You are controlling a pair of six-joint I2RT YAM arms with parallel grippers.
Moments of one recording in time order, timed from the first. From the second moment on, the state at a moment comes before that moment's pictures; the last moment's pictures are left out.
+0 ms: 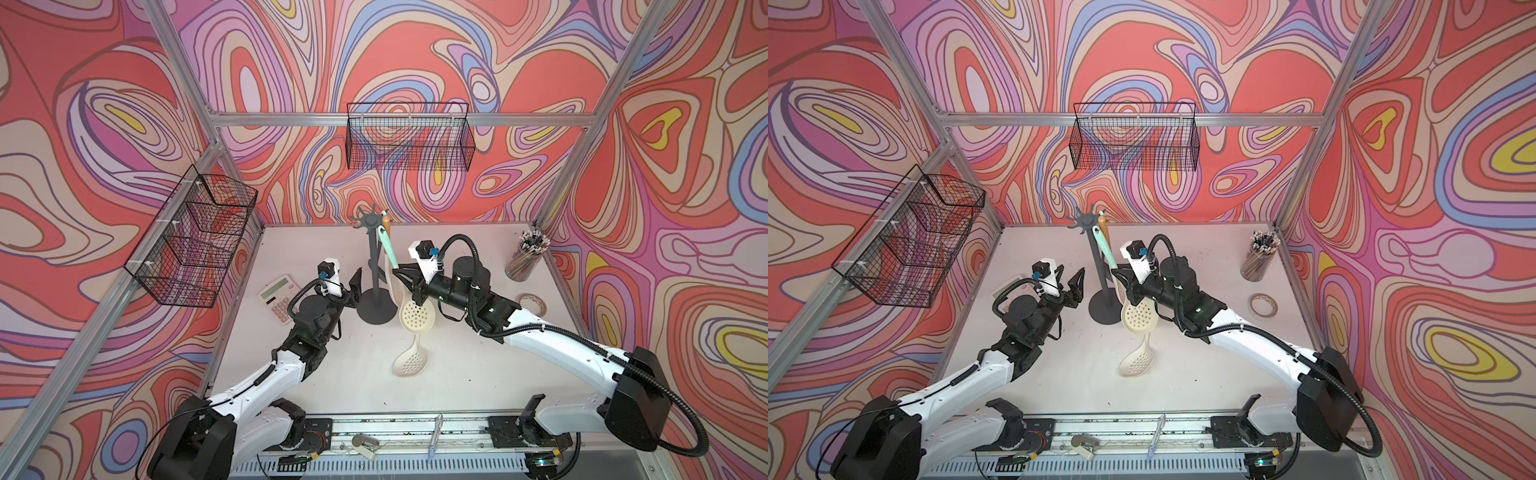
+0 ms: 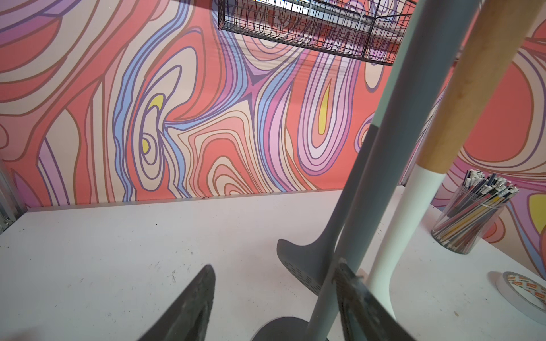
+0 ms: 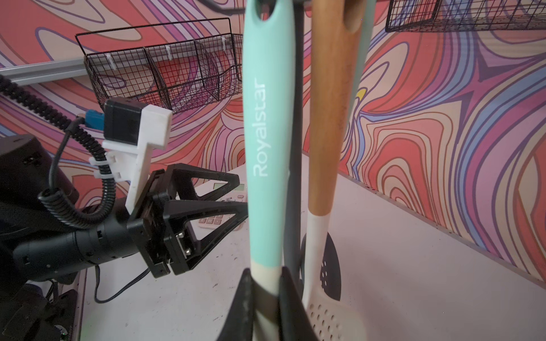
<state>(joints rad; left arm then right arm) -0.46 1.07 0.44 0.67 -0.17 -0.15 0.74 1.35 1.00 0.22 -0.23 0.02</state>
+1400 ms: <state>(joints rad) -0.46 1.08 0.44 0.70 -0.18 -0.16 0.69 1.12 0.89 -0.05 -0.02 0.24</state>
